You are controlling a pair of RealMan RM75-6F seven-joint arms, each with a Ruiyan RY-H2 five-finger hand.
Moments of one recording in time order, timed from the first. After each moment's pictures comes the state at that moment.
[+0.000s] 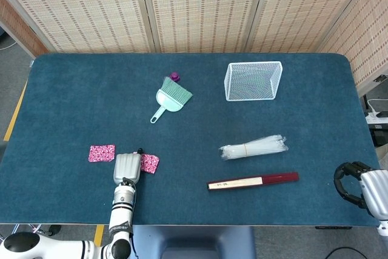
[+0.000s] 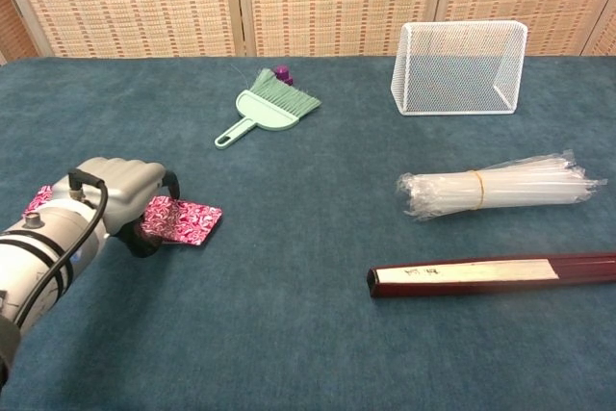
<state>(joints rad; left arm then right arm) -0.68 -1.89 -0.21 -1.58 0.63 1.46 1.11 0.05 -1.03 0.00 -1.53 -1.67 1.61 0.29</state>
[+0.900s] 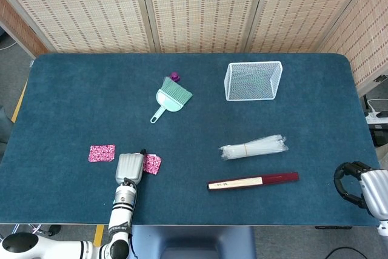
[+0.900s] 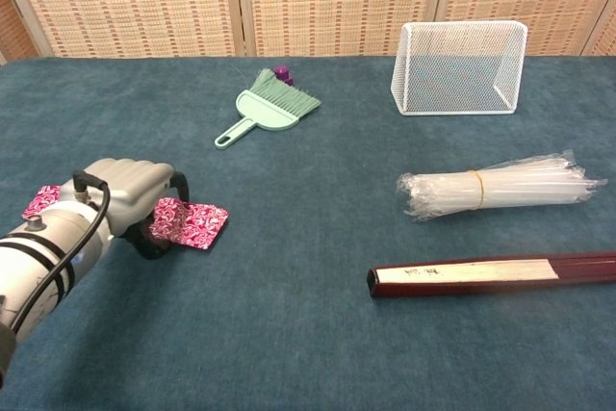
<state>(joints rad) -0.68 -1.88 -0.19 -1.57 0.67 1.41 1.06 0.05 -1.03 0.00 -1.53 -1.67 1.61 0.29</state>
